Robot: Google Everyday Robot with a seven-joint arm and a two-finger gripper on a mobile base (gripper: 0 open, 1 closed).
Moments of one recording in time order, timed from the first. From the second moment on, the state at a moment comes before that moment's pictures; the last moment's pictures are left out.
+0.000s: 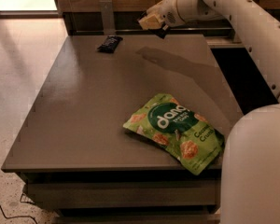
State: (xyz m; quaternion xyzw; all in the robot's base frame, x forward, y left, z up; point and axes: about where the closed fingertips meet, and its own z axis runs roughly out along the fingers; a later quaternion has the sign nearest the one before) arm 0.810 -0.049 0.947 -0.47 0.71 0.12 0.51
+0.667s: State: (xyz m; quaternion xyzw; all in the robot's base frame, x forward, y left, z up) arm 0.849 -0.009 0.935 -0.48 0.70 0.11 0.51
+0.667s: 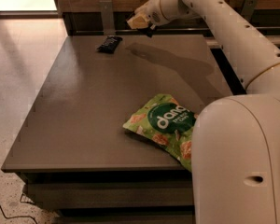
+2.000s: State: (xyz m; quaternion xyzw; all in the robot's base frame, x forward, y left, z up) arm 0.863 0.009 0.920 -0.48 0.72 0.09 0.49
